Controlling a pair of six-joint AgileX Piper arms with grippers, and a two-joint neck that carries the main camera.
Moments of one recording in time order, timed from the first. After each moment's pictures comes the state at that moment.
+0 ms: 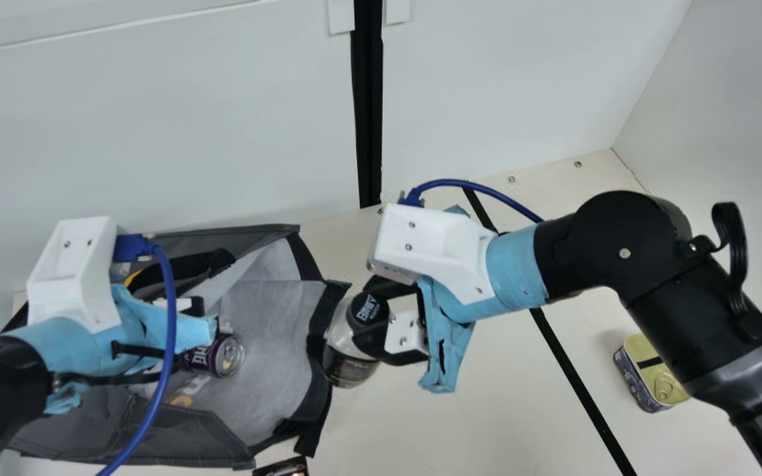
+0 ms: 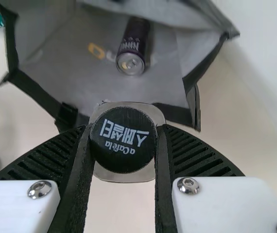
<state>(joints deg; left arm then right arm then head) -29.6 89.6 -87.8 -5.3 52.5 -9.7 7.5 78.7 -84.2 37.0 70.0 -59.2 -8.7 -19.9</state>
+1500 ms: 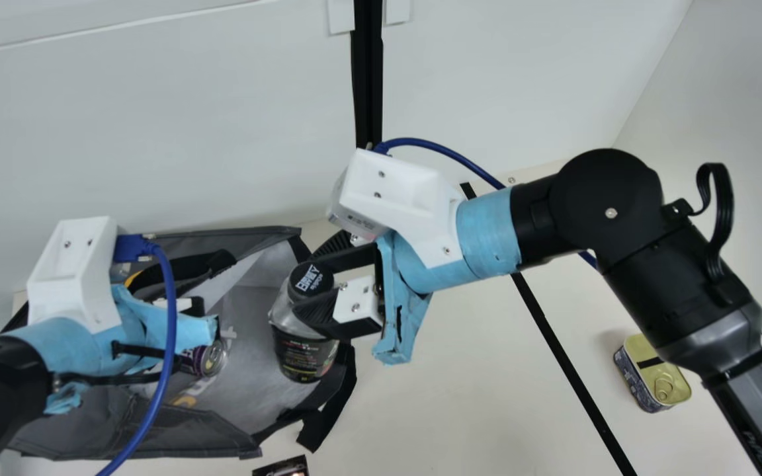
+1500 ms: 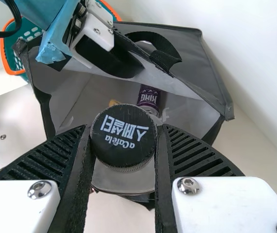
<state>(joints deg) -29.6 89.6 -87.8 -5.3 52.5 -9.7 9.5 83.9 -92.5 45.6 69.8 -55.7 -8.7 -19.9</state>
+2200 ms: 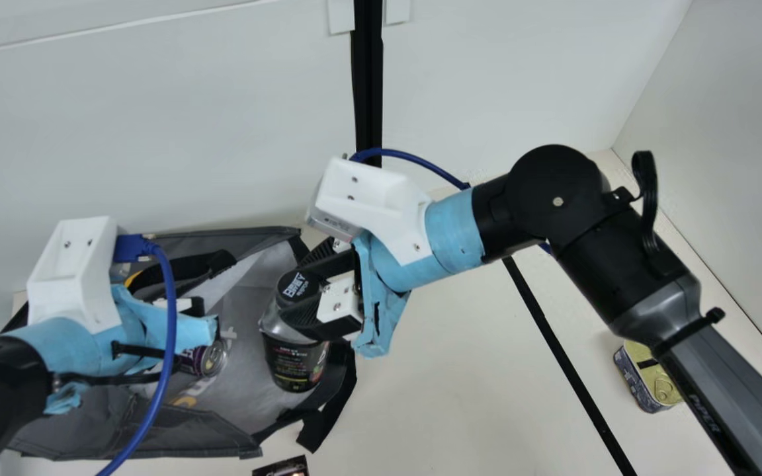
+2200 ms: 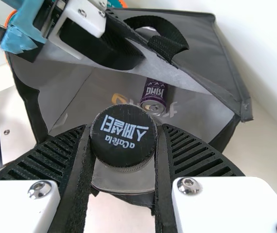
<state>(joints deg) -29.6 89.6 -87.8 -5.3 52.5 -9.7 11.0 88.9 -93.3 45.8 69.8 -56.3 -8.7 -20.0</state>
